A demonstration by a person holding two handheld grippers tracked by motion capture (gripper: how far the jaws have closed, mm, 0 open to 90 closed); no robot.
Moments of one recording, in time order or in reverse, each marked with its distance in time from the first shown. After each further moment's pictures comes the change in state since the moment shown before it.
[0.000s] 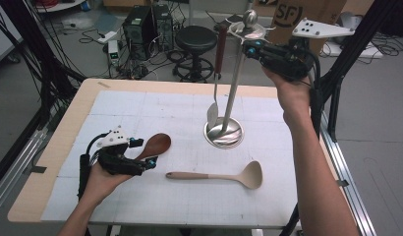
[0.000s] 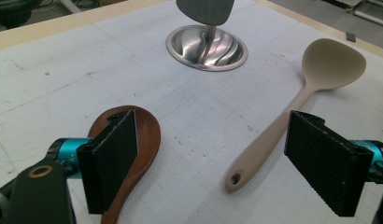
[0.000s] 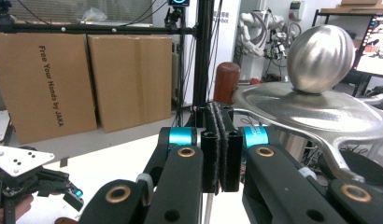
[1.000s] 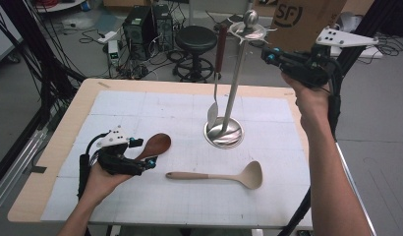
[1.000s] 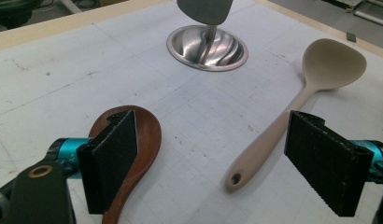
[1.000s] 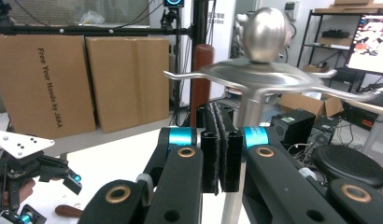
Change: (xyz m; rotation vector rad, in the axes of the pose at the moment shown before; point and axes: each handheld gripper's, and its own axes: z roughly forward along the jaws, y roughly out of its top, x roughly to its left) left arm 0.000 0.000 -0.001 -0.002 0.002 -0.004; right arm -0.021 -0.015 -0.039 -0.010 -0.013 0.015
